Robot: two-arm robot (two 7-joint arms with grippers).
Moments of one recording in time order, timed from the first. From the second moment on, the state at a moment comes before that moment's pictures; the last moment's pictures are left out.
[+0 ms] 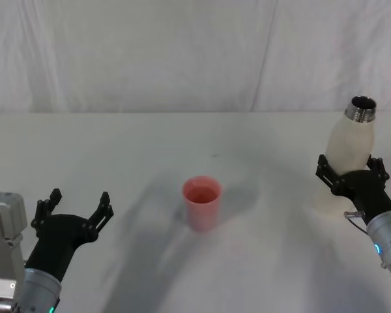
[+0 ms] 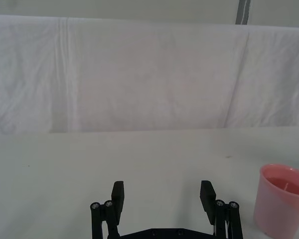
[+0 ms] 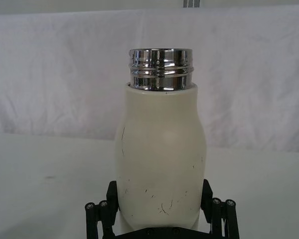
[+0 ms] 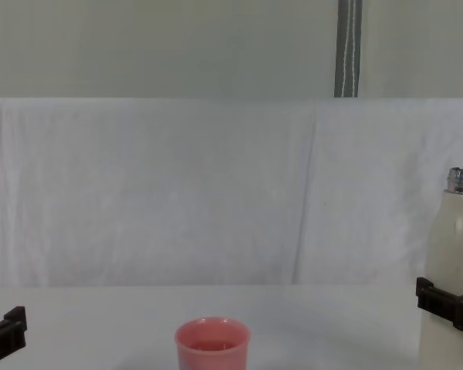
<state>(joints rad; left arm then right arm) 0.27 0.24 0.04 -1.85 -0.25 -0.02 -0.02 0.14 0.09 -0.09 -1.41 0.11 -0.08 0.13</state>
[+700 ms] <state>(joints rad) 0.27 0.24 0.04 -1.85 -0.25 -0.02 -0.02 0.14 0.09 -0.09 -1.41 0.11 -0.08 0.13</state>
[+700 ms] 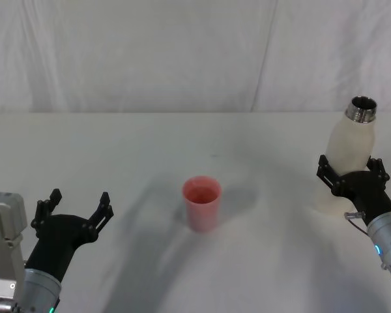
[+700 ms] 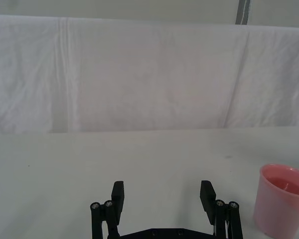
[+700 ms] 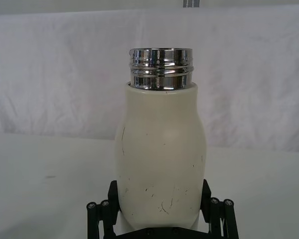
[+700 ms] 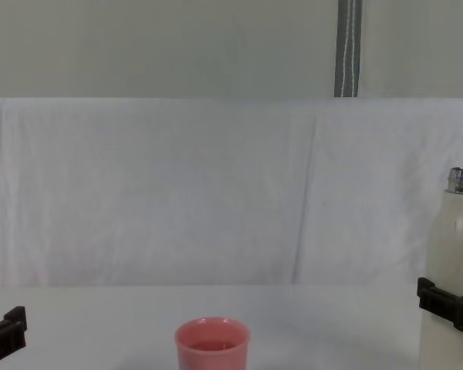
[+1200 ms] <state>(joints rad) 0.27 0.24 0.04 -1.85 -0.25 -0.02 -0.02 0.11 0.12 -0.11 -1.47 0.03 -0.08 0.11</state>
